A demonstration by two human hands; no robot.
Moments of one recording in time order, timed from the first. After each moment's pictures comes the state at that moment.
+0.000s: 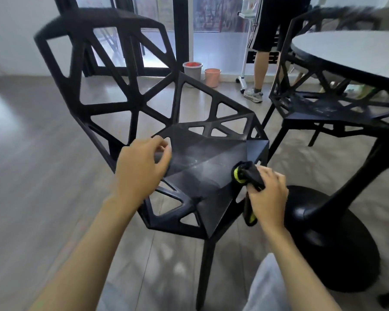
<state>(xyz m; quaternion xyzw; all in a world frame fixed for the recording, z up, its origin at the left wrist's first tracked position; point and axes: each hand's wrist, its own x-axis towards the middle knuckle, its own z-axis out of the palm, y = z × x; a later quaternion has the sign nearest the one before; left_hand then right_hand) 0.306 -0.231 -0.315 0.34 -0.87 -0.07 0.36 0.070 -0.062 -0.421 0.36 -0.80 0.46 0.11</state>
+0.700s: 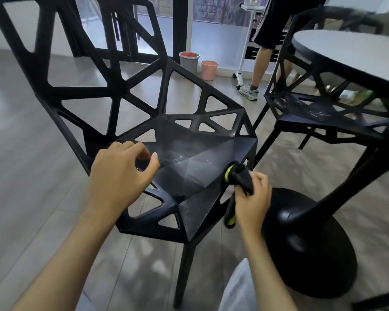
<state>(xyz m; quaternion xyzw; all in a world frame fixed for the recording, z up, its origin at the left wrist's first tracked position) 0.291 -0.215 -0.337 0.40 -0.84 -0.02 0.36 0.058 -0.076 -0.448 0.31 -0.78 0.54 0.10</state>
